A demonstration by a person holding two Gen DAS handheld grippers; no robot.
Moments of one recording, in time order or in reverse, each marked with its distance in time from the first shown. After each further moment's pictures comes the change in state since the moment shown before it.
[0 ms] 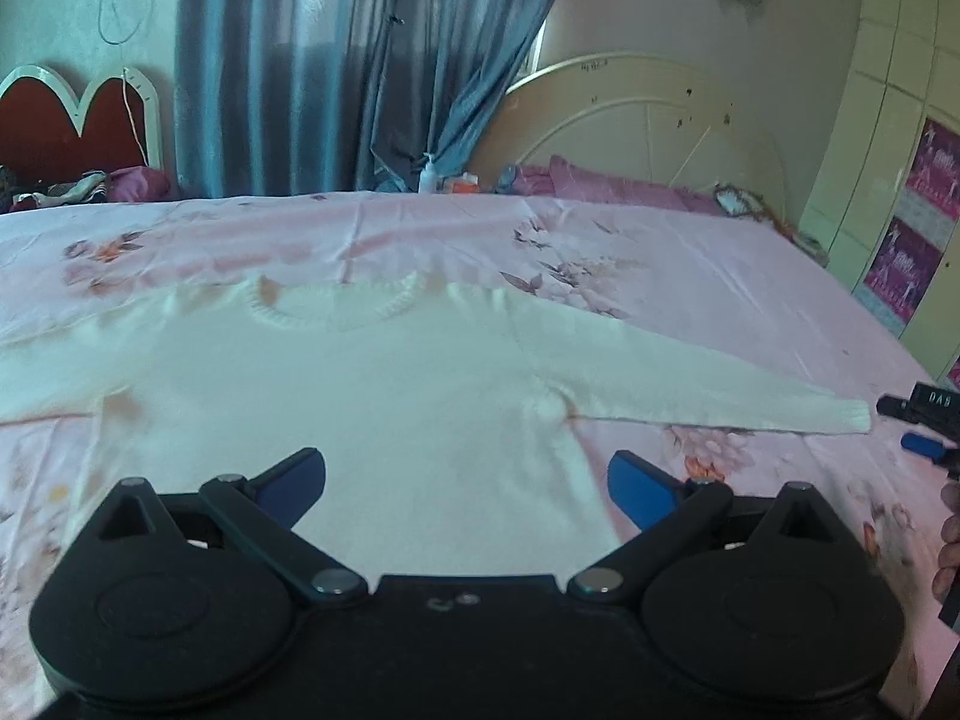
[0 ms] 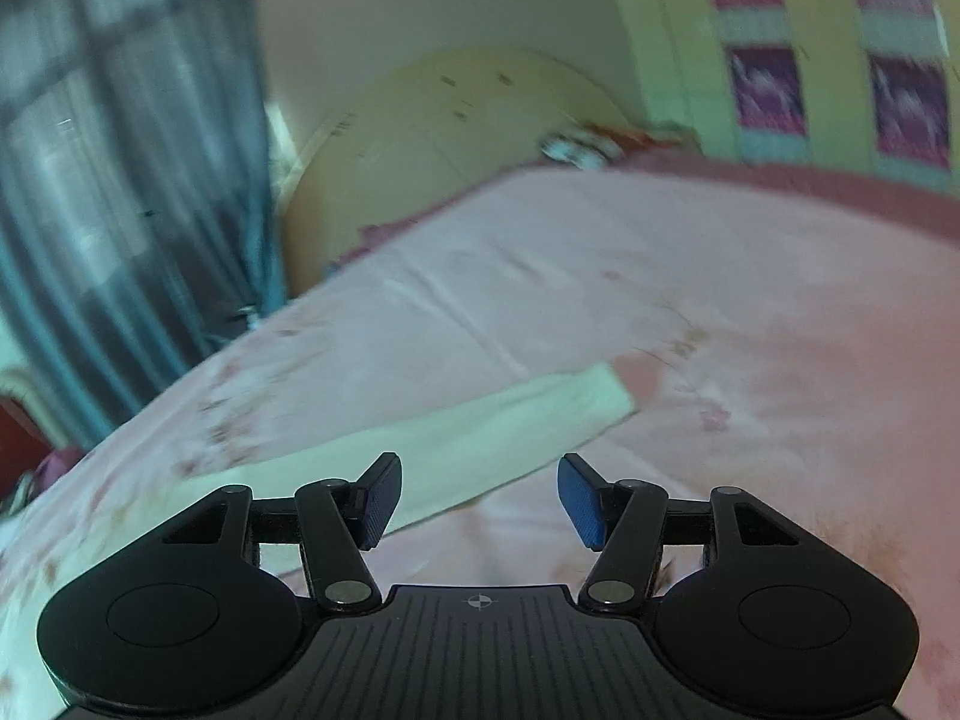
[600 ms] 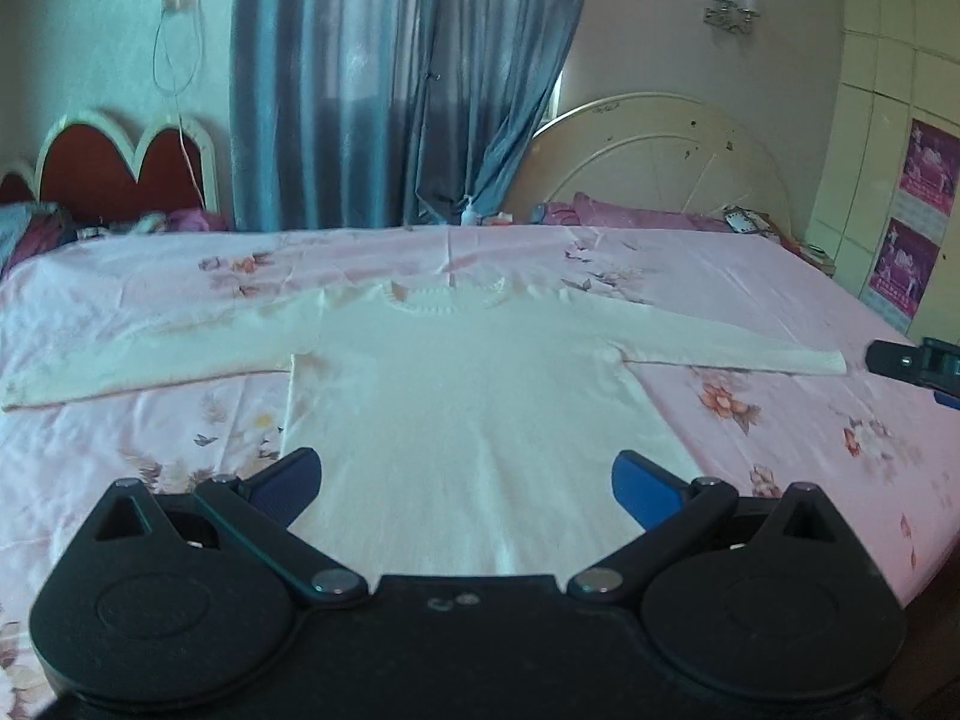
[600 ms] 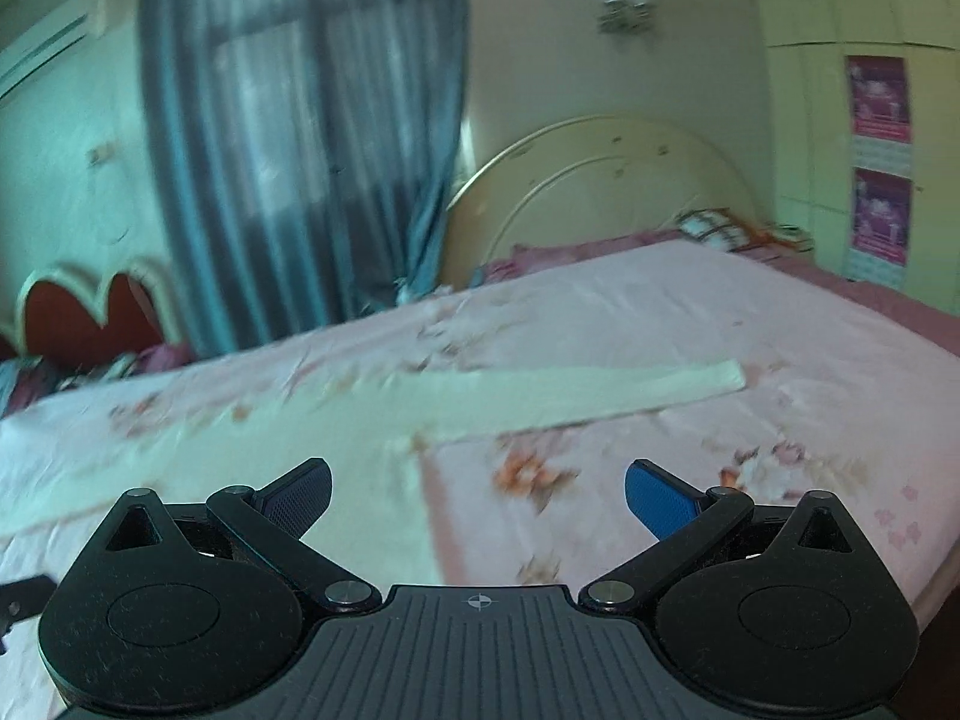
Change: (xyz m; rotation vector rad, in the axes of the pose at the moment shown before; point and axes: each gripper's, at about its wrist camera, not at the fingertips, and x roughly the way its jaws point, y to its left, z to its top) left arm -0.162 0.077 -0.080 0.040 -0.101 0.038; right arm -0.235 0.150 -0.142 -0.343 -0.109 0.162
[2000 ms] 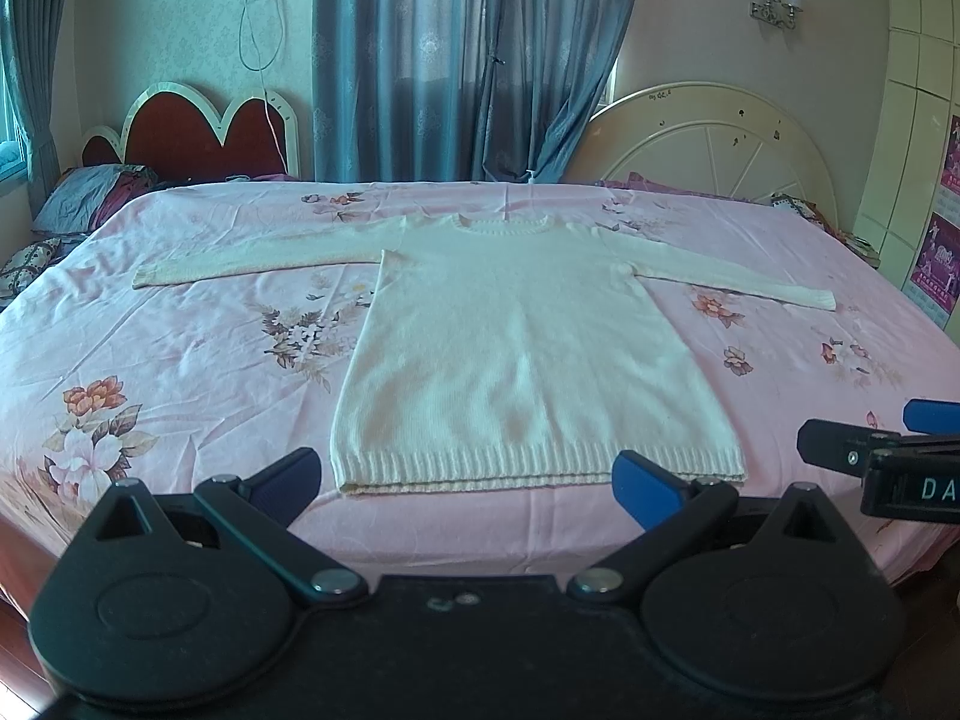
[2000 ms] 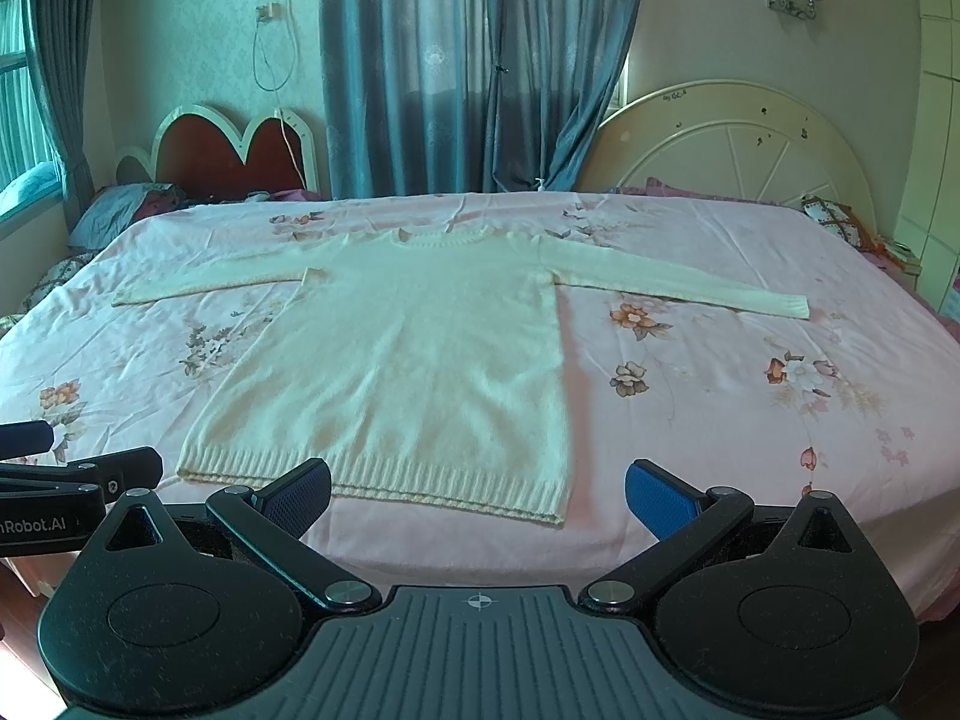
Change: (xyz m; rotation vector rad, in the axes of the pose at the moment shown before) left arm -0.163 -0.028 -0.115 -0.054 0.023 0.154; right arm -0.168 0.043 -0.105 -0.290 0.217 0.222
